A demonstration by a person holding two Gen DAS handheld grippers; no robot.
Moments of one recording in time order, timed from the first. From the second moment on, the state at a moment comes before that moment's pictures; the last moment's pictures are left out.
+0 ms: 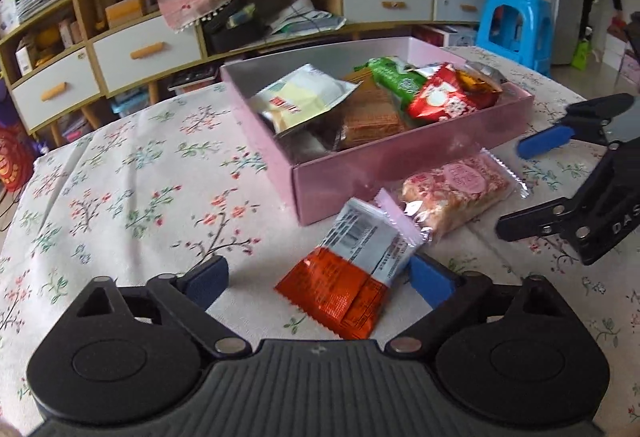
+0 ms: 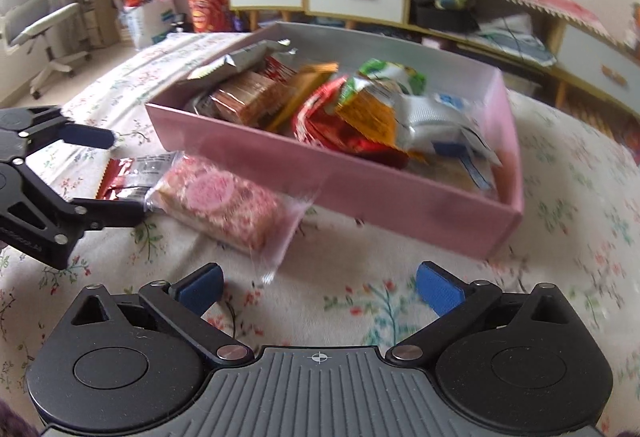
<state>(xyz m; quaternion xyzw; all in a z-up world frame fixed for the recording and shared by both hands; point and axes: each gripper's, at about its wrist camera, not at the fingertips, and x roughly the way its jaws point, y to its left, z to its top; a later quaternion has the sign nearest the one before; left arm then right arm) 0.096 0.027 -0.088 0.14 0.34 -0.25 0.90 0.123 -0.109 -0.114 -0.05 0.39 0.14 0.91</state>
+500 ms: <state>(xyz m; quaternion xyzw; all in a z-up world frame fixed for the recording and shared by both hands) 0.091 0.023 -0.079 0.15 0.38 -0.25 0.88 0.116 -0.085 -0.103 -0.09 0.35 0.20 0.91</state>
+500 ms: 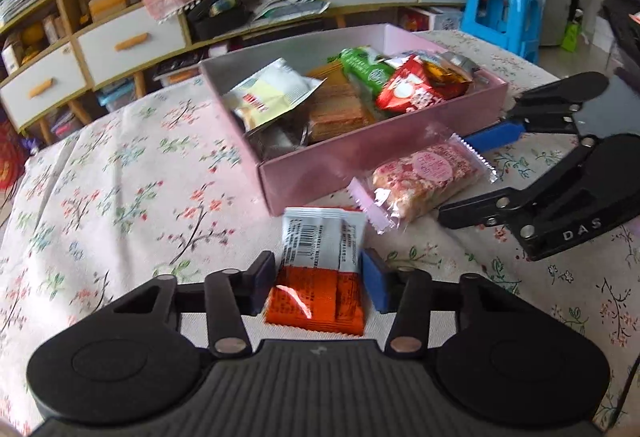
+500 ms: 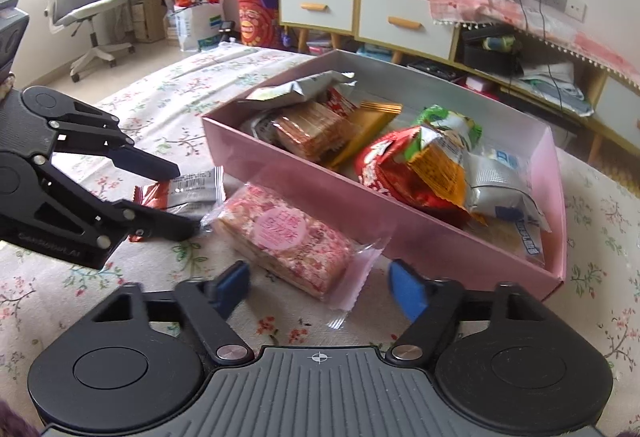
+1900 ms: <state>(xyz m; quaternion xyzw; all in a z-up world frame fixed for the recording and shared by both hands) 0.092 0.062 -0.051 0.01 0.46 -0.14 0.88 0.104 -0.035 -0.067 -0.10 0.36 0.22 0.90</state>
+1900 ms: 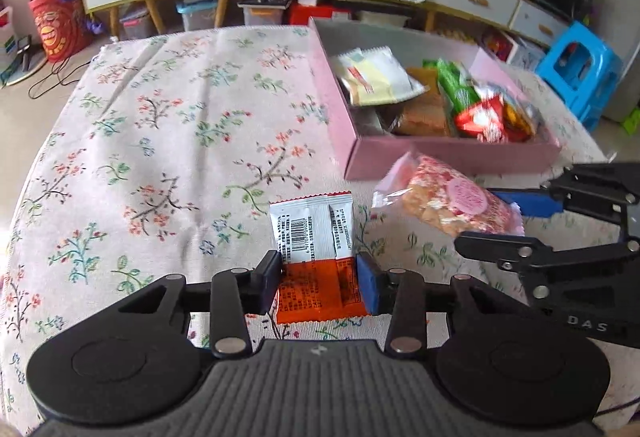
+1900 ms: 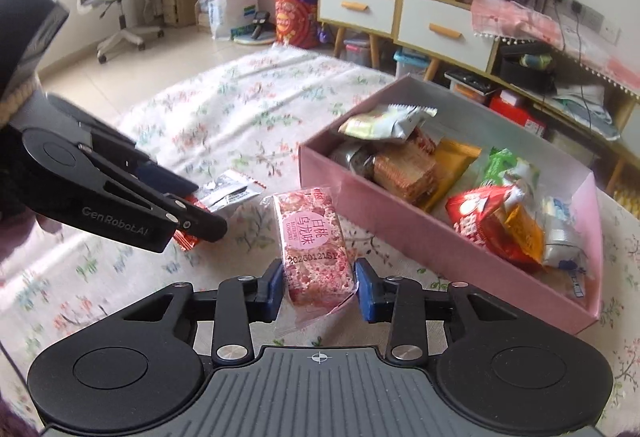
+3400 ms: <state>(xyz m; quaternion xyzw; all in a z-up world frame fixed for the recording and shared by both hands) 0.157 -0.046 -0.039 -0.08 0.36 -0.17 0.91 0.178 -0.196 -0.058 0.19 0.34 0.00 0.92</state>
